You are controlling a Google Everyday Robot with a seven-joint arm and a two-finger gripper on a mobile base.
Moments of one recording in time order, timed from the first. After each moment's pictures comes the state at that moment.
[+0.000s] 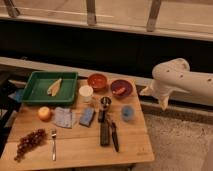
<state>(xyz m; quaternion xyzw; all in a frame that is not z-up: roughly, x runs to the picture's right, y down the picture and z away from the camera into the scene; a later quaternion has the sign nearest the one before) 0.269 0.060 0.750 -0.08 0.22 0.88 0.40</state>
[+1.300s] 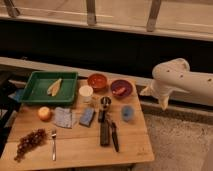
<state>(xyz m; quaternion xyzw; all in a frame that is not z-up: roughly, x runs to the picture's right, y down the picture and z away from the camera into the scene) 0.269 0.061 0.750 -0.08 0.22 0.88 0.40</state>
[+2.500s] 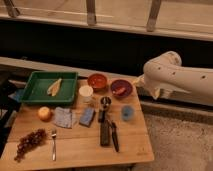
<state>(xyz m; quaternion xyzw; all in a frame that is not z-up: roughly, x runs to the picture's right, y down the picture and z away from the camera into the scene) 0.200 -0.009 0.745 -0.07 0.14 0.88 0.46</state>
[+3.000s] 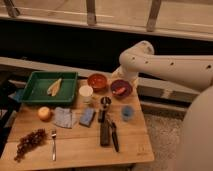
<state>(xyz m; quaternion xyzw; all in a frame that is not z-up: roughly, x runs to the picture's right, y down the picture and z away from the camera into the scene) 0.098 -0.052 0.765 -0.11 0.10 0.84 0.52</state>
